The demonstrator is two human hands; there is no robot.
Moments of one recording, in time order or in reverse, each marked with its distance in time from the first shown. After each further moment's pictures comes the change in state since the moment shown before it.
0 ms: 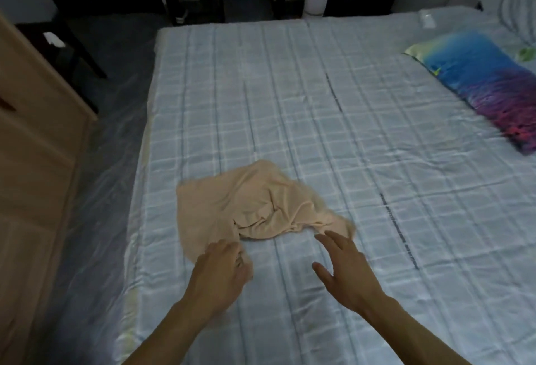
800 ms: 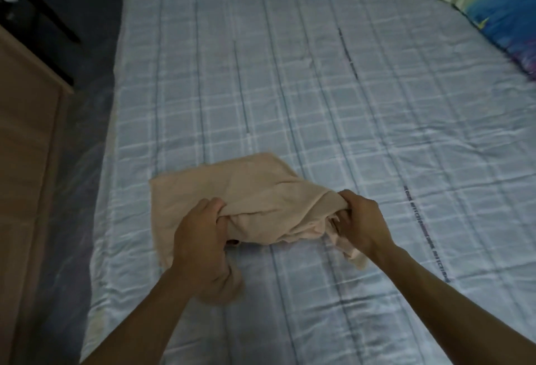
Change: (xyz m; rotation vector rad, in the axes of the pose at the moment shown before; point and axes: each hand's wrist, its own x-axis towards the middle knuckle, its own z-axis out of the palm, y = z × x) left_hand 0.128 -0.016 0.018 -0.097 0.345 -0.085; right_hand 0.152 0.077 0.016 0.246 0.218 0.041
